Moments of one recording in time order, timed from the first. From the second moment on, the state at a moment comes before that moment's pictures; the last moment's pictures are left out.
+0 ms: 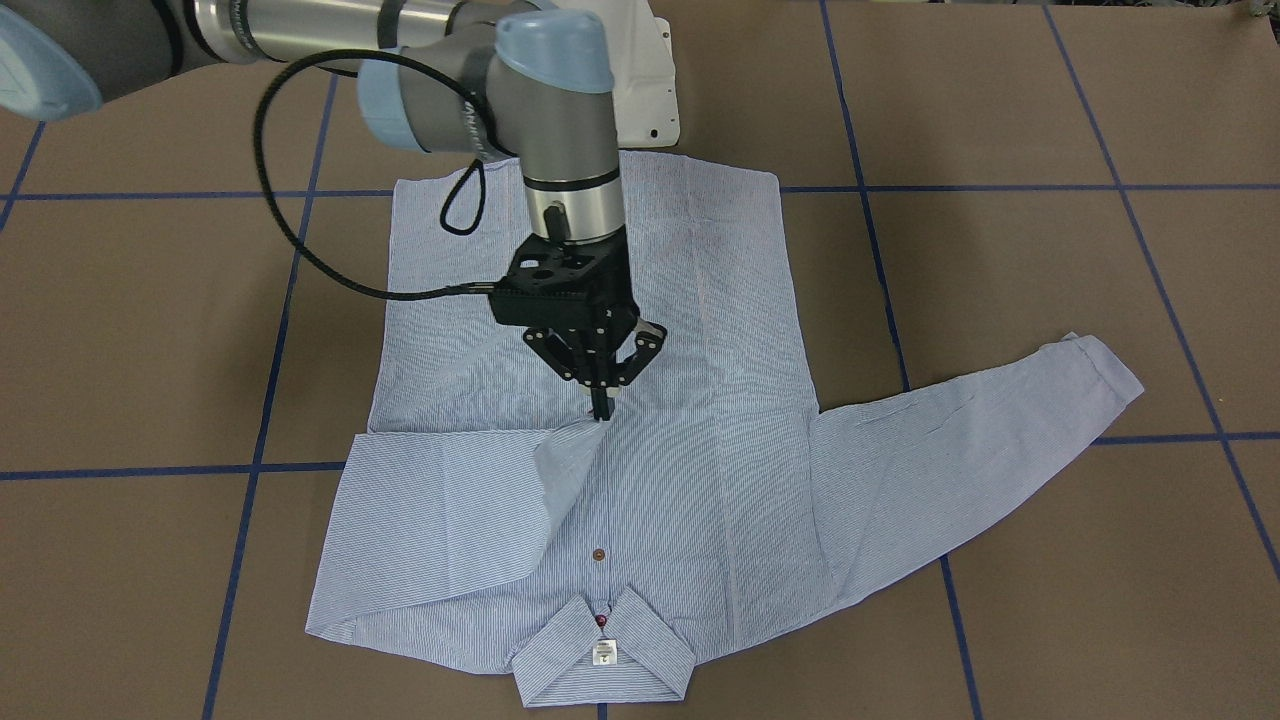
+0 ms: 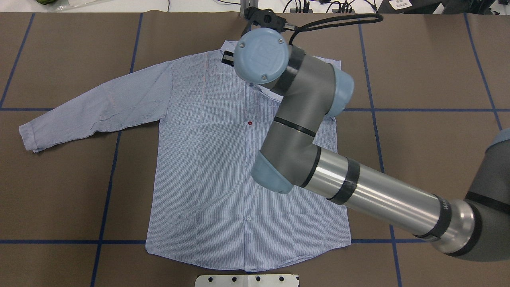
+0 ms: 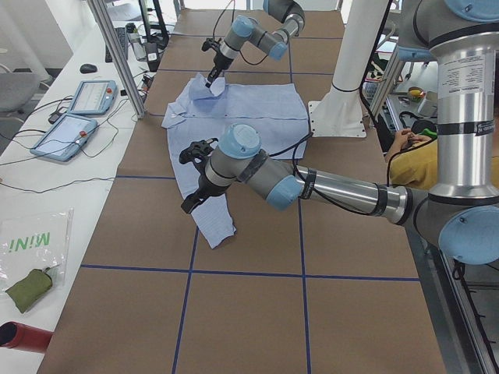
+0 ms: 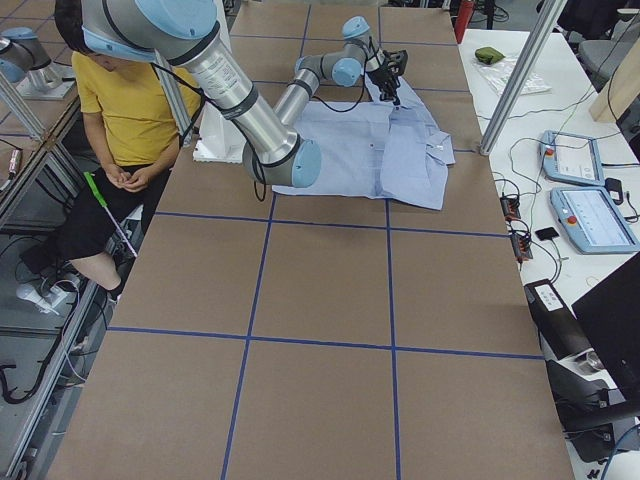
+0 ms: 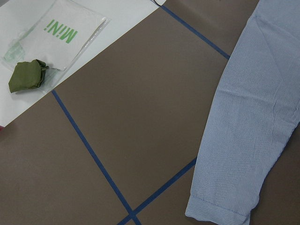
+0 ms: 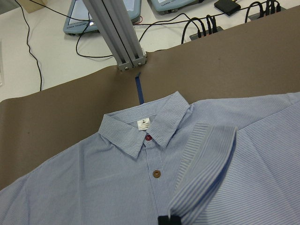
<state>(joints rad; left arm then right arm) -1.53 -1.47 -1.88 -2.04 -2.32 0.19 0.56 -0.58 1.41 -1.43 1.43 1.49</state>
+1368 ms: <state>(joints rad) -1.53 -1.48 -1.88 -2.05 -2.32 0.19 0.46 -0.27 0.97 -1.58 1.45 1.60</state>
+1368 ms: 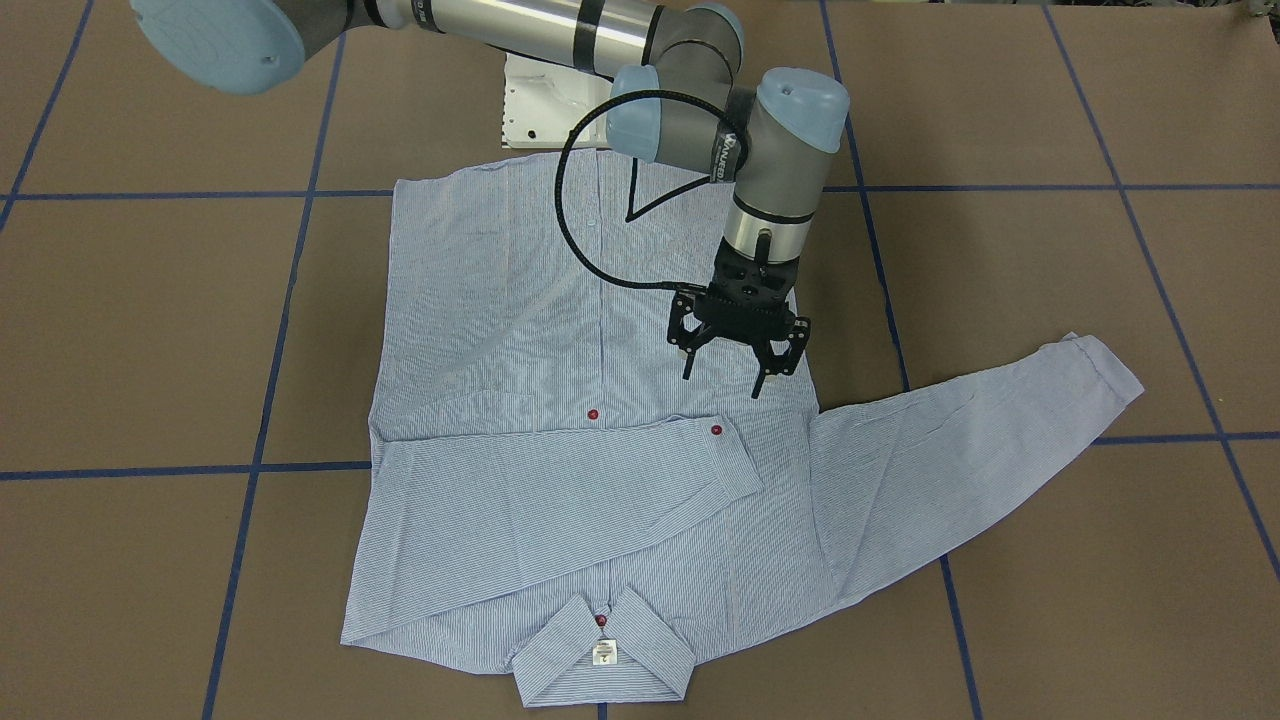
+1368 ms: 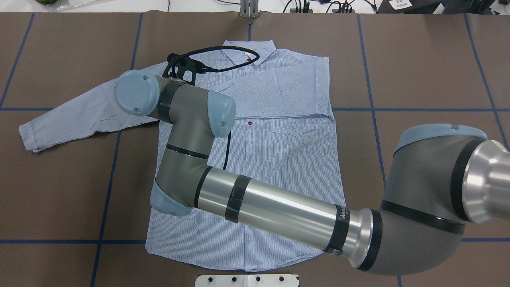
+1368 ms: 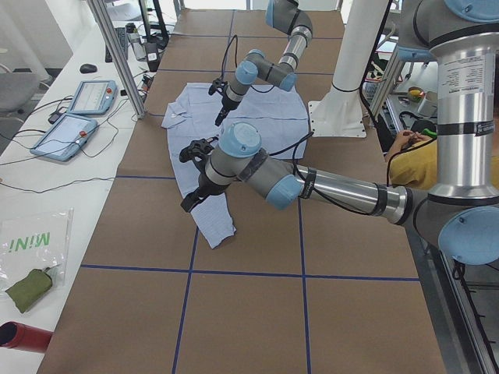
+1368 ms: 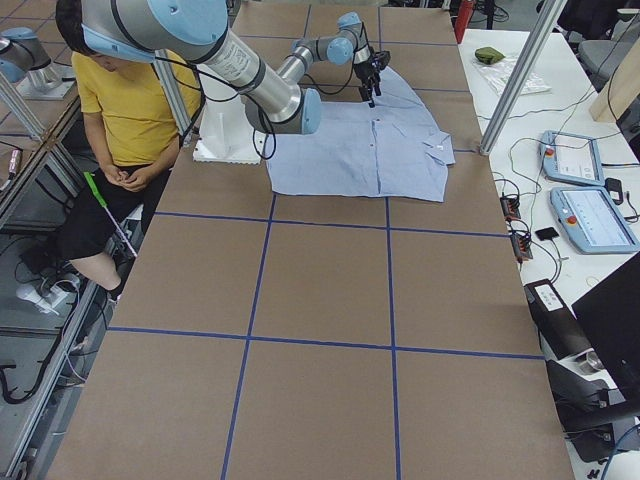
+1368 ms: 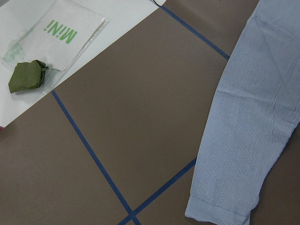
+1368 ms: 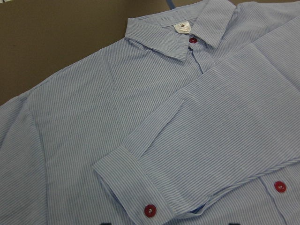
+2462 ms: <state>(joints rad) -1.33 -1.42 -1.71 -2.50 -2.30 -0.17 0.91 -0.84 1.61 -1.65 1.85 1.07</state>
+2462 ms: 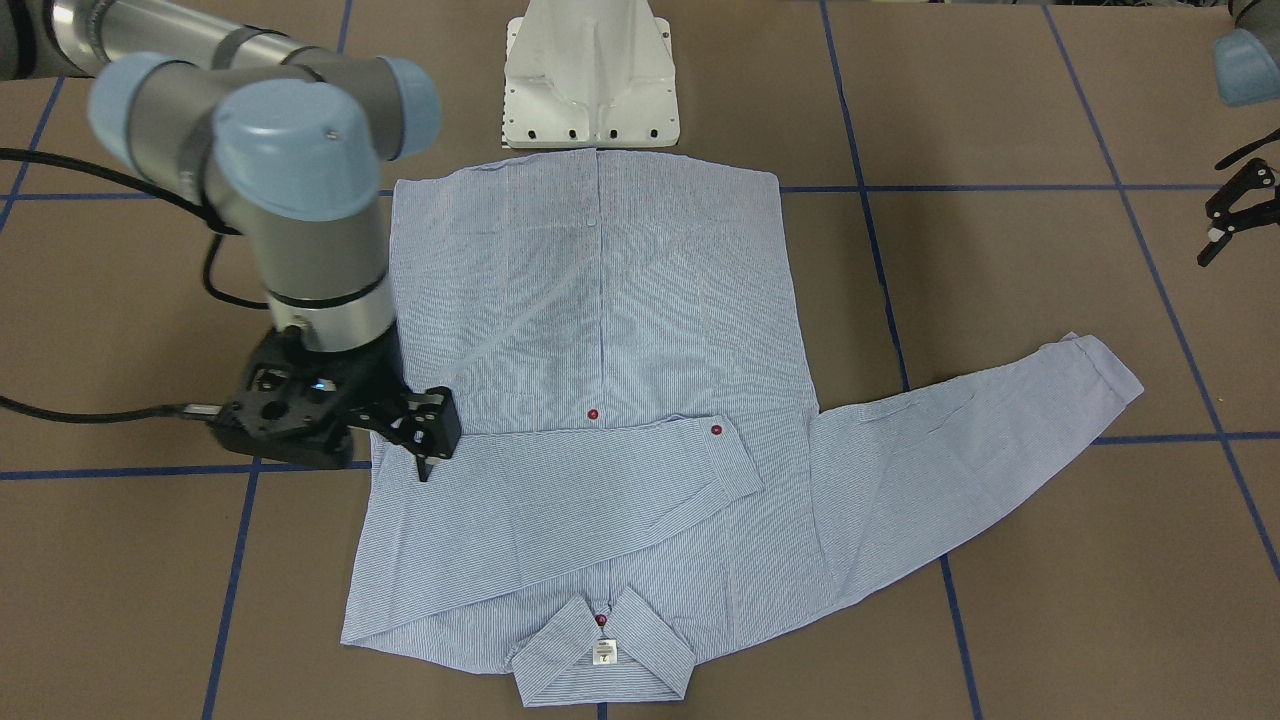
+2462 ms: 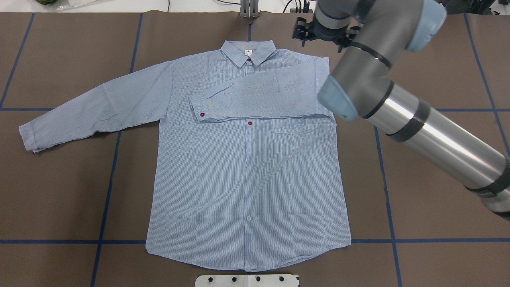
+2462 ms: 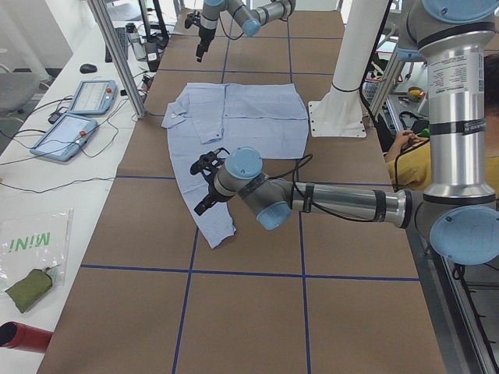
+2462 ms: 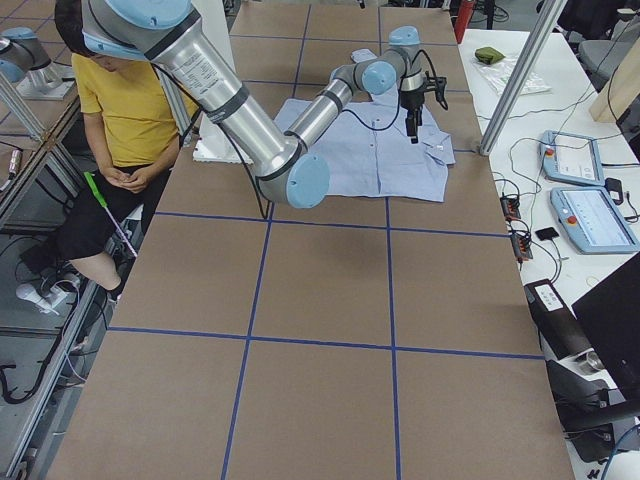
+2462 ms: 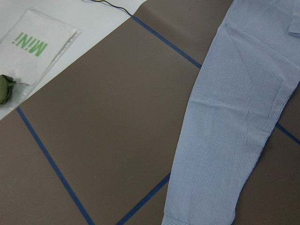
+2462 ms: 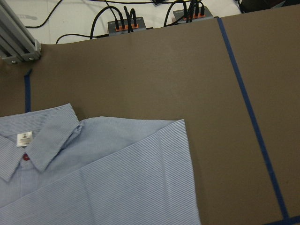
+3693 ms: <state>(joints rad) -0.94 -1.38 -1.37 -3.12 -1.92 -0.97 1.39 -1.53 1.83 -1.26 2.32 0.40</state>
